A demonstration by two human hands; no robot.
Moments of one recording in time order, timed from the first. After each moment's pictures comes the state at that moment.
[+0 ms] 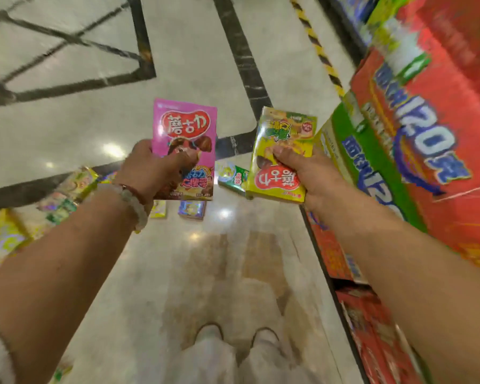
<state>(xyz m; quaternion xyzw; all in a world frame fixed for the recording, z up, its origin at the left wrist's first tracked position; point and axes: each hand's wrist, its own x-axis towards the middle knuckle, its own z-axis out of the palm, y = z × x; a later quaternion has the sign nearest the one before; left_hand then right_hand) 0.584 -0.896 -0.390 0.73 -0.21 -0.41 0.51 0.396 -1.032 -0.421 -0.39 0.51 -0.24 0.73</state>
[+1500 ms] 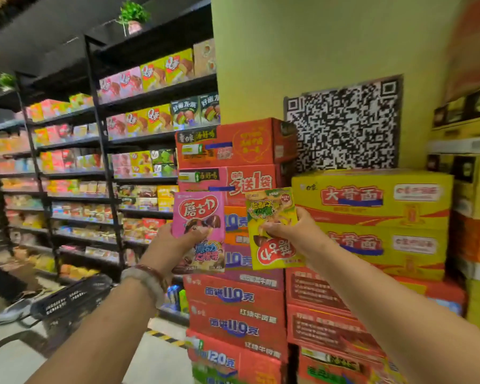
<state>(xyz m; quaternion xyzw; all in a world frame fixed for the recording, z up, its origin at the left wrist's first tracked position) 0.446 -0.746 0.236 0.35 -0.65 -0.45 0.51 0.205 -0.696 0.234 -0.48 0.52 -0.62 0.35</state>
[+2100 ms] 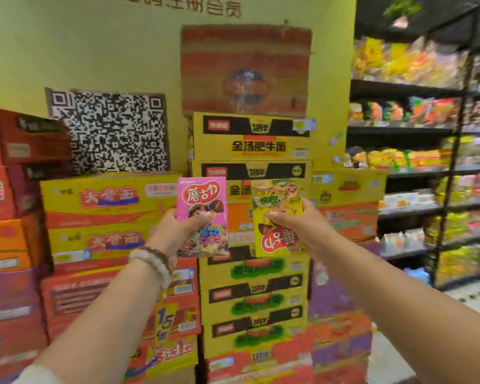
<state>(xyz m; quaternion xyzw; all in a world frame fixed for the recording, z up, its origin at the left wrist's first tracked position) 0.069 -0.500 0.237 0.13 -0.71 -0.62 0.32 -0.073 -0.294 0.238 -0.28 0.66 -0.70 0.09</state>
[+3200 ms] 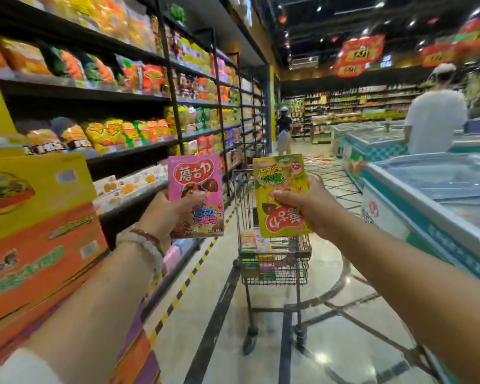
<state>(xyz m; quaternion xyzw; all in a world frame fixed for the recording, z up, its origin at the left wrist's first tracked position) -0.452 -0.052 0.200 -0.22 -0.66 -0.72 -0.05 -0.359 0.188 0.186 0.07 0.67 -0.71 -0.22</state>
